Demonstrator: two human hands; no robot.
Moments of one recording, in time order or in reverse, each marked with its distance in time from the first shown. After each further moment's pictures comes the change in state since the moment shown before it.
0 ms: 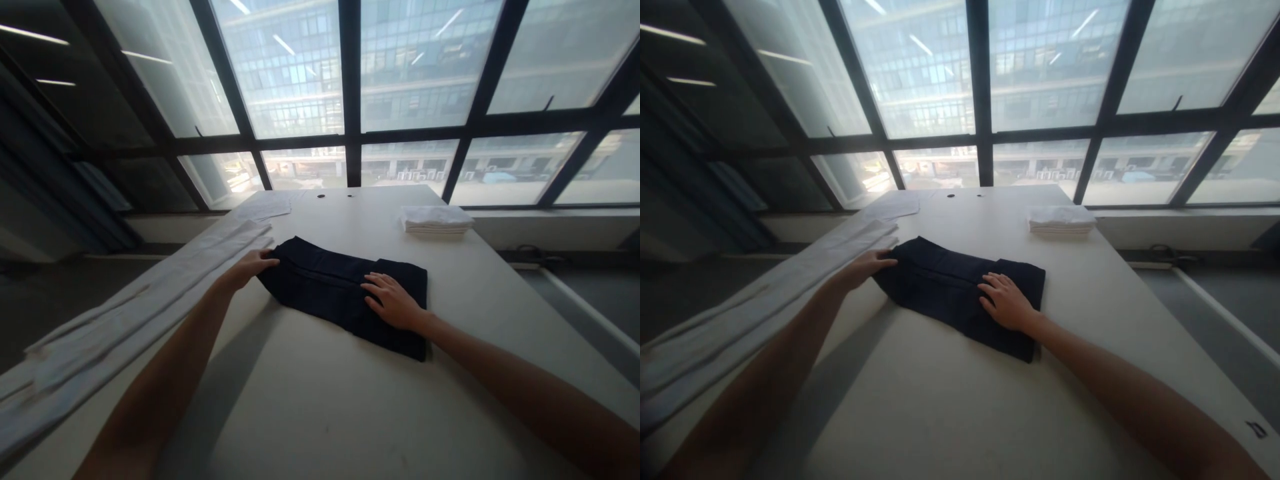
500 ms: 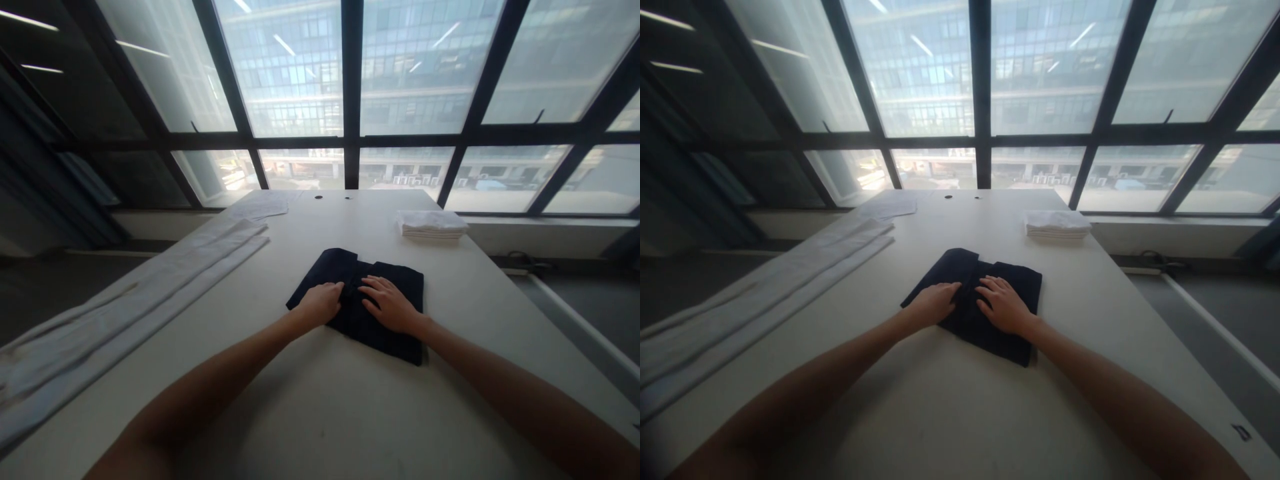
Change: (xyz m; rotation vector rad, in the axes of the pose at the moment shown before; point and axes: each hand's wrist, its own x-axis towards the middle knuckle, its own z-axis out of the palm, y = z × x) left_hand -0.067 0.077 0.154 0.672 -0.247 0.480; right_hand -0.001 -0.002 -0.005 -0.013 -0.024 0.011
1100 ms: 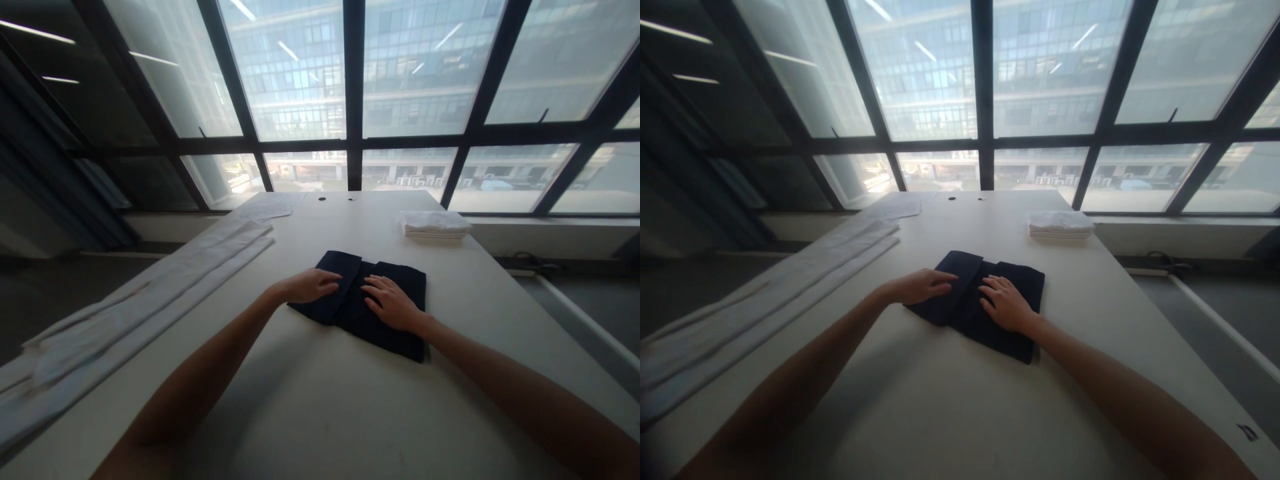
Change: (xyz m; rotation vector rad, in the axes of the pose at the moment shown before) left_hand 0.001 -0.052 -0.045 -0.256 -0.154 0.162; right_hand 0.001 0.000 0.001 0.014 0.015 -0.012
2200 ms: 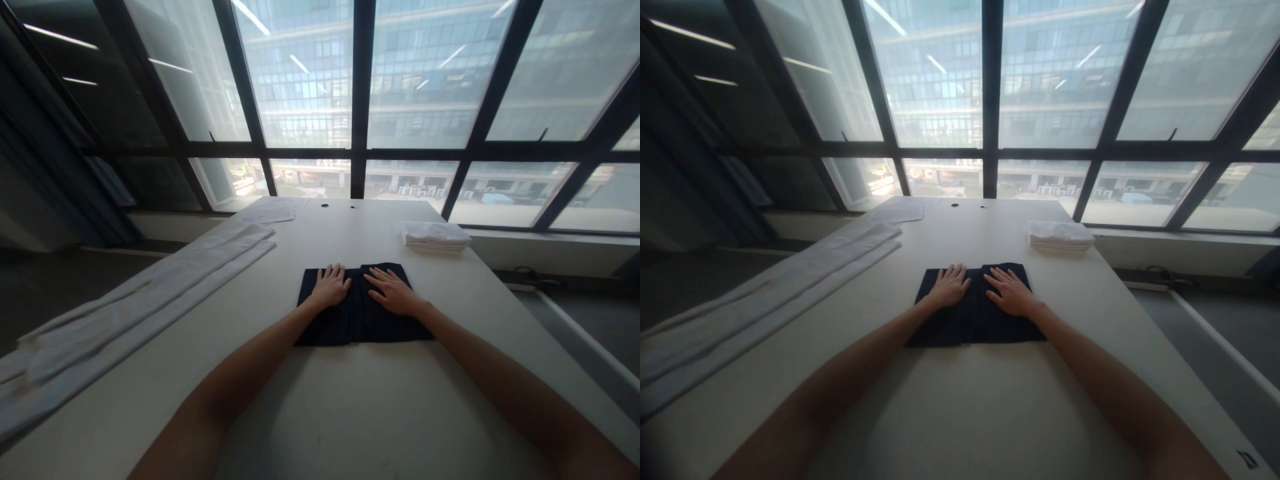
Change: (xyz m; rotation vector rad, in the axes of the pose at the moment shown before) left_hand 0.084 -0.013 0.075 0.244 0.282 -0.338; right_hand 0.032 0.059 -0.002 -0.118 -0.164 0.001
